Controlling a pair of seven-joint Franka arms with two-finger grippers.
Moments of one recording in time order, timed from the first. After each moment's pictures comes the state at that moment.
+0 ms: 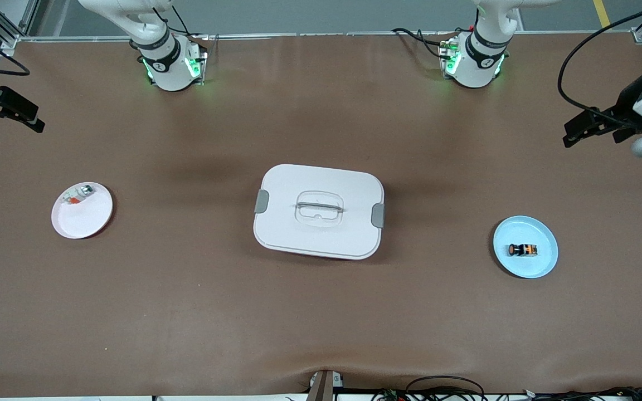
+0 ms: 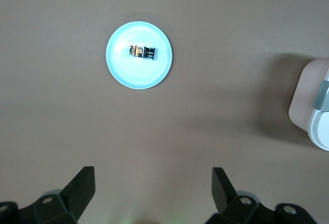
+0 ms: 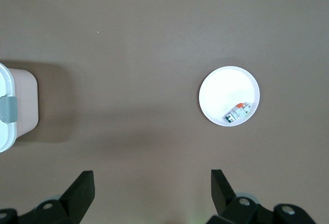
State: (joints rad) left arm 0.02 -0.01 -0.08 -1.60 0.01 1.54 -0.15; right arm -0.02 -0.12 -0.03 -1.64 0.02 1.52 0.02
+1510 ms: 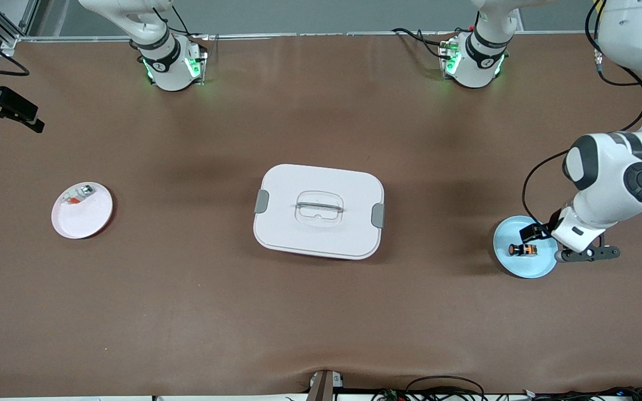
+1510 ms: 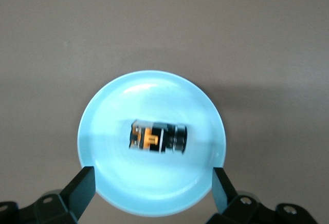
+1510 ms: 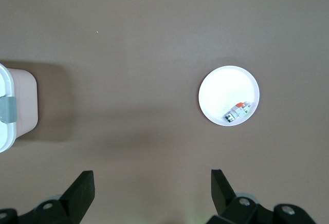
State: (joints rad) left arm 0.13 0.44 -0.08 -1.92 0.08 2.43 -0.05; right arm -0.02 -0.12 -0.04 -1.65 0.02 1.52 0.02
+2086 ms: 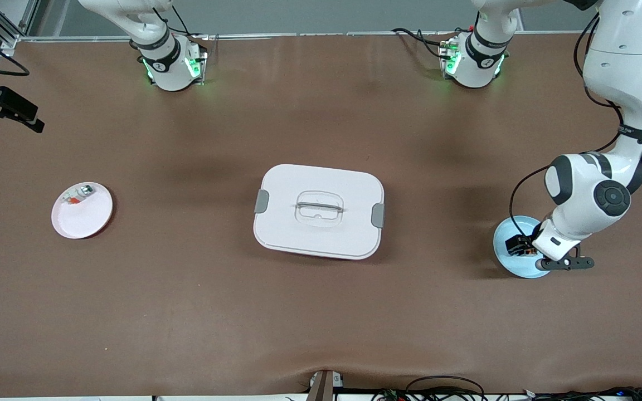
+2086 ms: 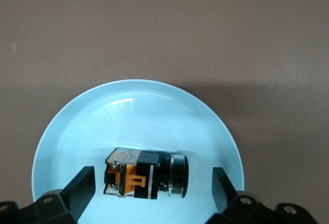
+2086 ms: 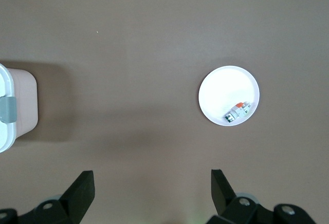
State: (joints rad) left arm 0.14 0.56 -0.08 -1.91 0.08 2.58 -0.01; right arm -0.02 -0.12 -0.04 -1.65 0.02 1.52 0.02
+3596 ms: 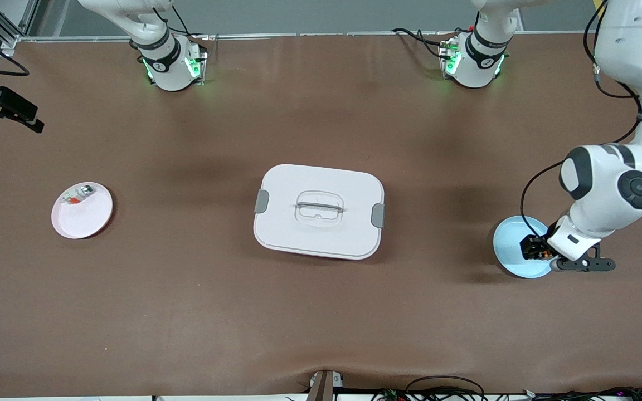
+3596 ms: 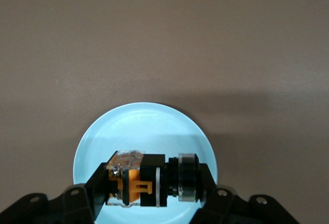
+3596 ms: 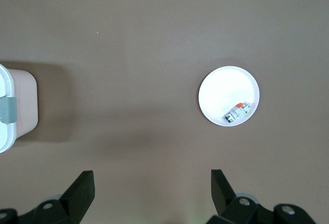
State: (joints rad) left arm 0.15 0.43 -0.12 -1.86 0.08 2.41 0.00; right arm -0.02 -0.12 -0.04 -1.65 0.02 1.52 0.02
